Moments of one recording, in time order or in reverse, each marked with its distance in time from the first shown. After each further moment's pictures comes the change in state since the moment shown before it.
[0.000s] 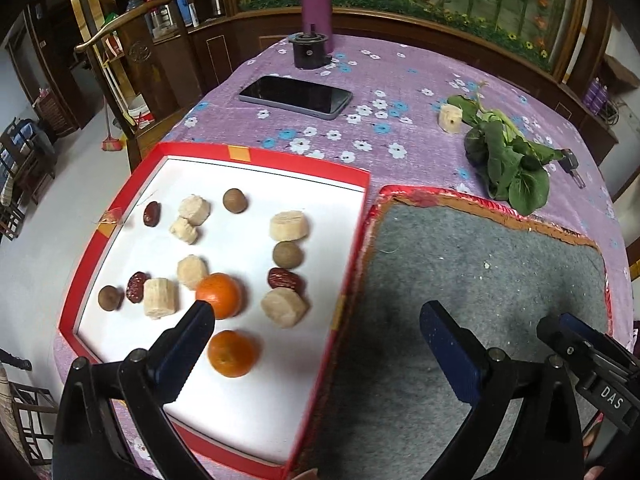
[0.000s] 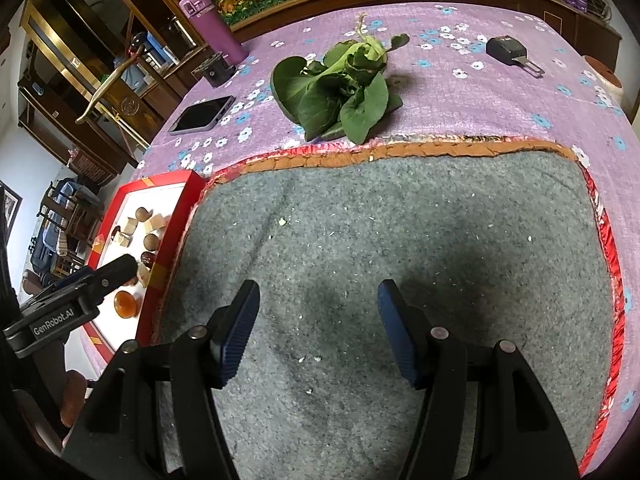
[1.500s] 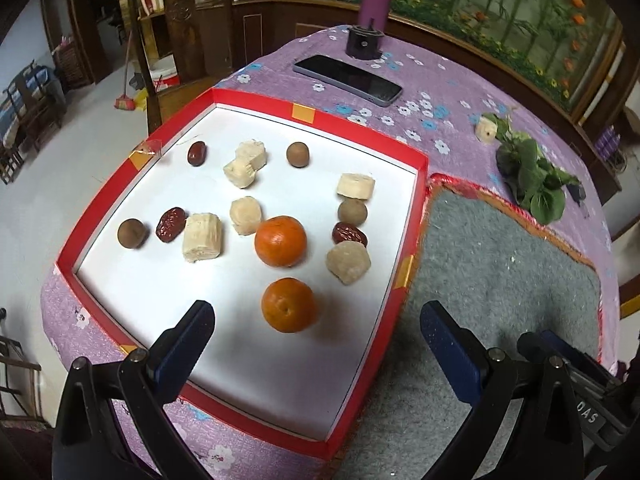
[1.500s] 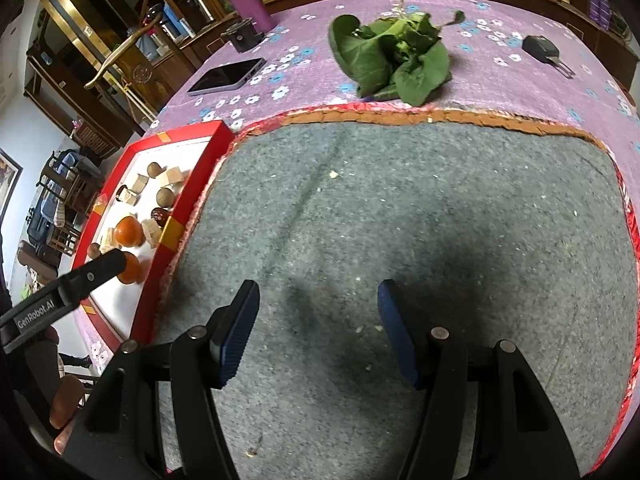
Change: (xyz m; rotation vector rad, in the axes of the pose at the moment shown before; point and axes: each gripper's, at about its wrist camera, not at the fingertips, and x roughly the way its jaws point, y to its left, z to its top) left arm 0.001 0.057 -0.033 -0.173 0.012 -0.052; right arm 0.021 0.040 -0.024 -0.088 0.043 -0.009
